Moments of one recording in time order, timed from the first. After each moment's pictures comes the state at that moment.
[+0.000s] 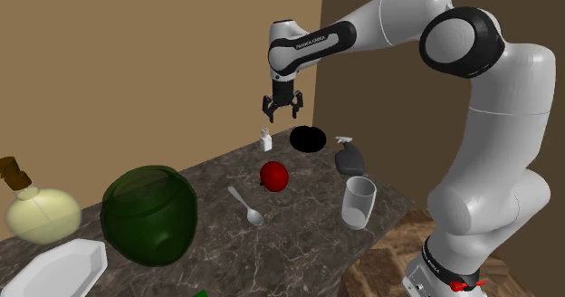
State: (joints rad) arm 0.21 0.27 0.48 -1.75 -0.13 1.98 0.46
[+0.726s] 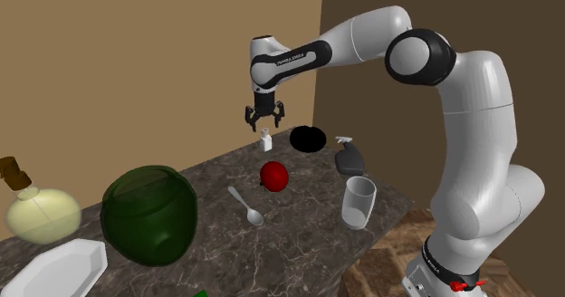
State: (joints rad) arm 0.32 0.51 0.47 -1.53 -0.23 1.98 0.55
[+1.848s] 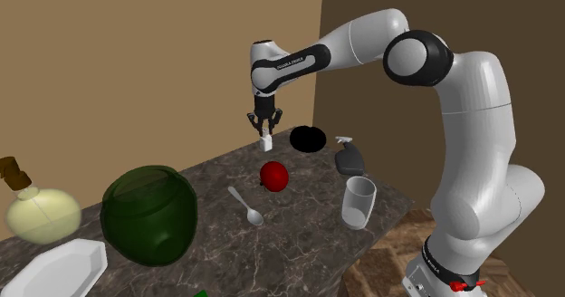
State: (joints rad) arm 0.32 0.53 0.47 -1.55 -0.23 2.01 0.55
